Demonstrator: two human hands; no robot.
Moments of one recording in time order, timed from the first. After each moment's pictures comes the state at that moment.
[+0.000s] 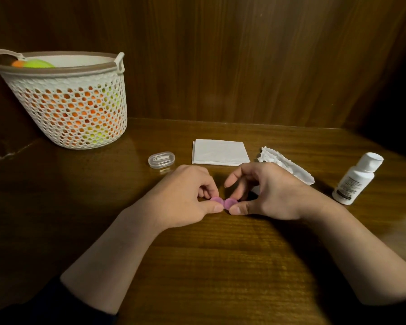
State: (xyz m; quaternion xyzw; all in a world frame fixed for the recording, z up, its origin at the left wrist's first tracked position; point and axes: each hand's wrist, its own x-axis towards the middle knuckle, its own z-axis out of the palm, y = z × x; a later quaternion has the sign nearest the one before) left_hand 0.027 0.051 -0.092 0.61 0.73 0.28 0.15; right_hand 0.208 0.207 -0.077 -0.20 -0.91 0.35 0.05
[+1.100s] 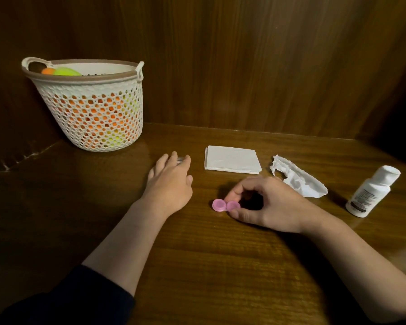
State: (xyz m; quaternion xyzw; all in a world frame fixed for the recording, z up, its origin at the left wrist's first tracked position) left_hand -0.015 0.060 -0.106 0.44 0.87 0.20 0.06; right_hand 0.197 0.200 -0.091 -0.12 -0.94 0.31 0.11
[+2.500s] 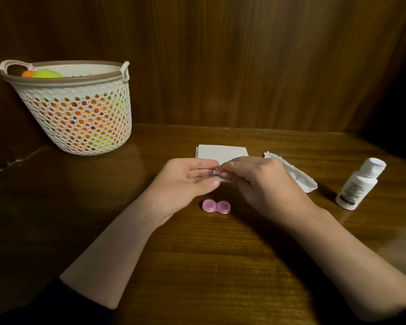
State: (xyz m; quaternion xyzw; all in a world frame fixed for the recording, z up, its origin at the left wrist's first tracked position) left_hand 0.019 0.053 -0.085 0.43 0.65 0.53 0.33; right_hand 0.189 0.183 -0.075 -0.09 -0.95 0.05 0.30
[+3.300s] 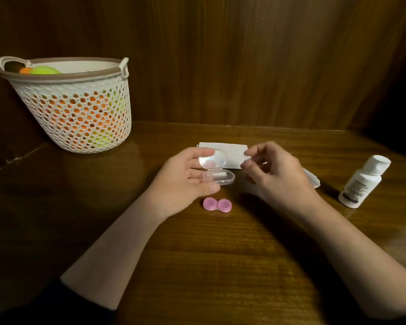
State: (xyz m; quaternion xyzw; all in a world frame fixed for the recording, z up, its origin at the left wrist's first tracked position) left_hand 0.012 0.057 -0.092 0.47 0.65 0.52 0.29; right_hand 0.193 0.201 -0.086 -0.32 -0.83 0.32 0.34
